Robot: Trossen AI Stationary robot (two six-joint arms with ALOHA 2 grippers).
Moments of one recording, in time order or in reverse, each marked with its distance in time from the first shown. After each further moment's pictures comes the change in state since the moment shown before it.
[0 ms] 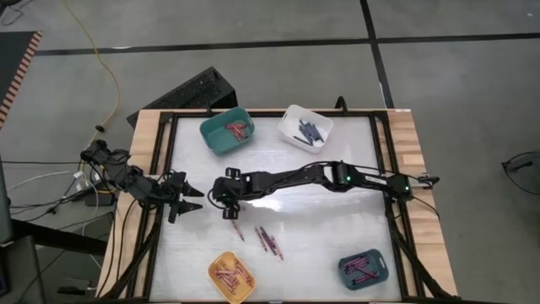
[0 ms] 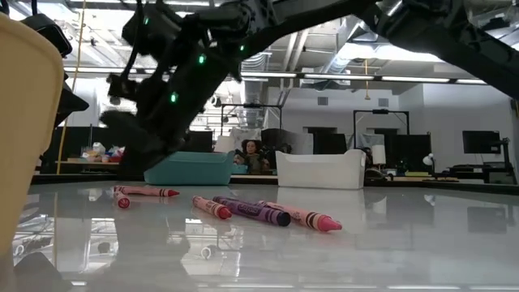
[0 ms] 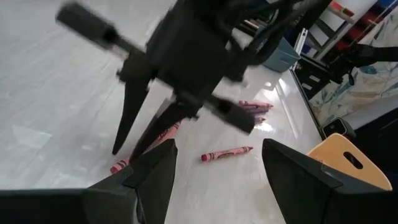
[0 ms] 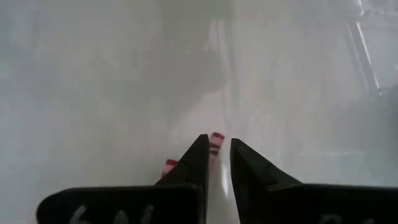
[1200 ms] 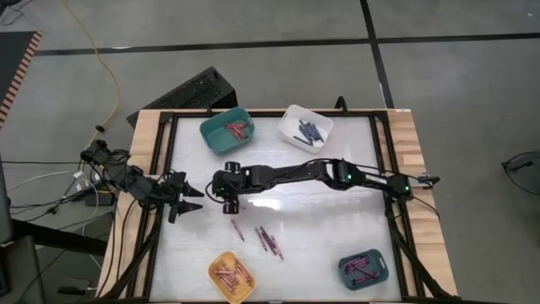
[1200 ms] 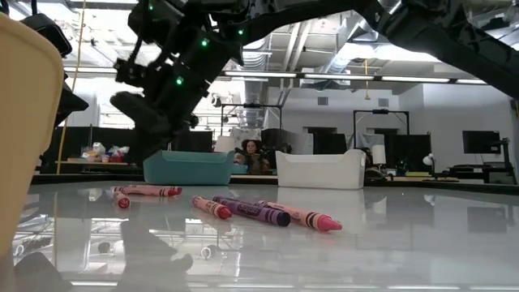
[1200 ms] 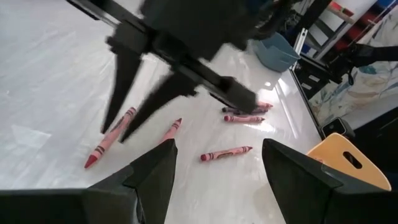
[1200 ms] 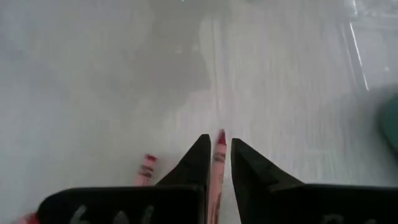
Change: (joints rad) left arm 0.000 0.000 0.000 0.000 0.002 0.000; right arm -0.014 -0.009 0.082 -0.110 0.004 -0.043
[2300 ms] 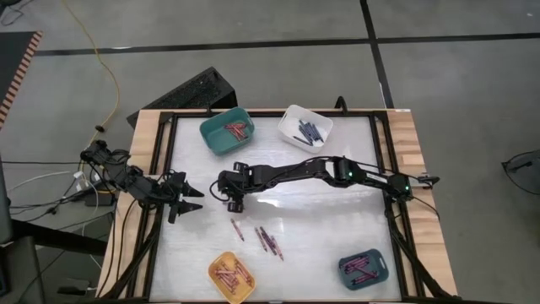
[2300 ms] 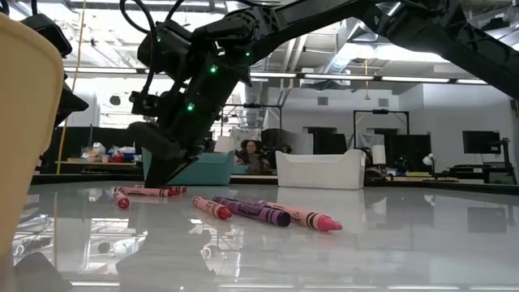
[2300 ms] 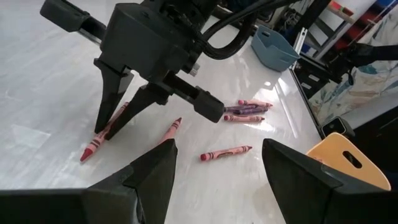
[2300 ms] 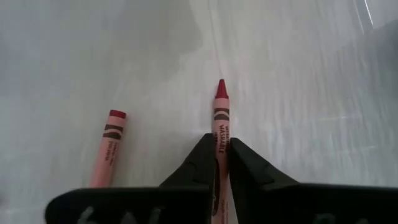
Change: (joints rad) left arm 0.000 0.000 0.000 0.000 0.002 0.000; right arm -0.033 -0.005 -0.146 0.004 0.002 0.107
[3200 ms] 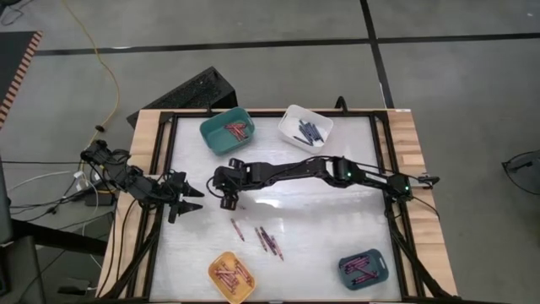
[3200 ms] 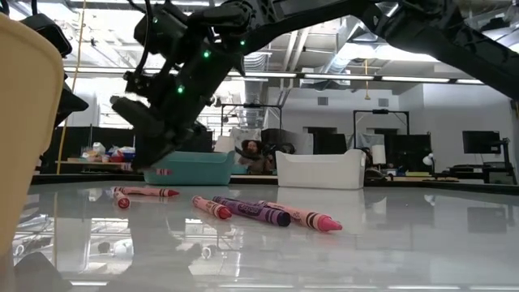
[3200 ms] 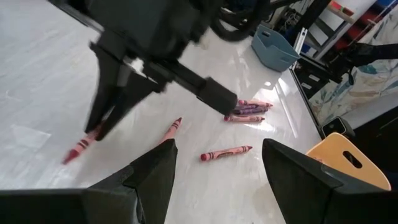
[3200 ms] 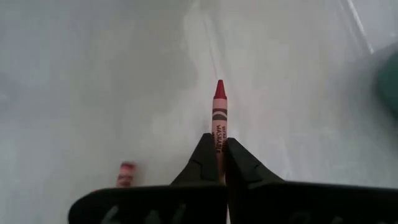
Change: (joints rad) left arm 0.000 0.000 0.000 0.000 0.000 0.000; right arm -0.002 -0.002 0.099 0.031 0.001 0.037
